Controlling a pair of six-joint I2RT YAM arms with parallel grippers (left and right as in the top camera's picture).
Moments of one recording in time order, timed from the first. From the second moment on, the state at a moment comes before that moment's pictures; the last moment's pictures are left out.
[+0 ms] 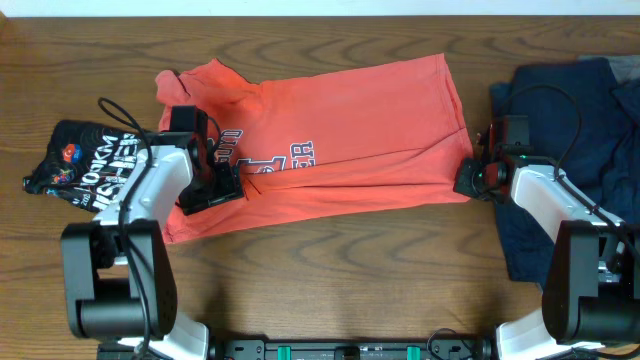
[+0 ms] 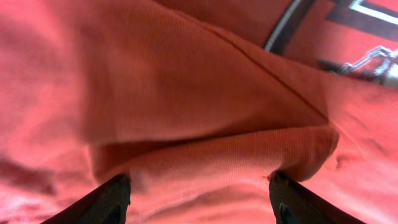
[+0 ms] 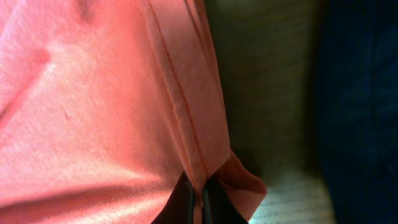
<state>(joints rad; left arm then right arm) 0.02 1.75 1.06 -0.84 0.10 -0.28 -0.04 1.71 0.89 -0.46 -0.09 0.29</state>
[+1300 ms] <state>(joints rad) 0.01 1.66 0.91 -0.80 0.07 -0.33 -0.05 1.70 0.90 -0.87 0.13 0.45</state>
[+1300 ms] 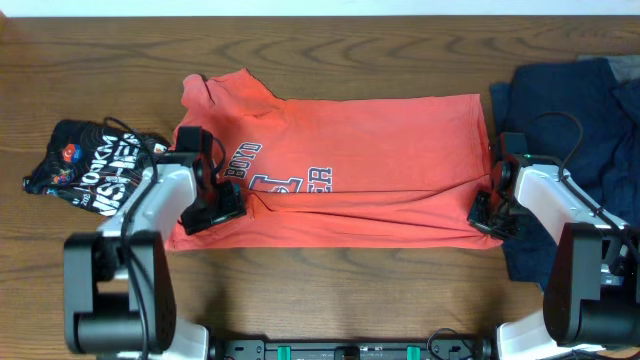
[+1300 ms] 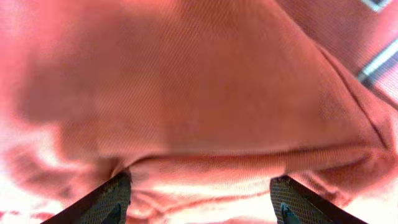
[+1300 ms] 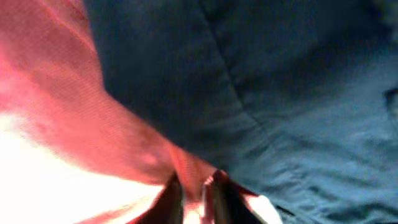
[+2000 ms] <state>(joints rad) 0.02 1.56 1.19 -0.40 0.11 -0.29 -0.07 1.48 1.06 -0.88 0.03 0.31</state>
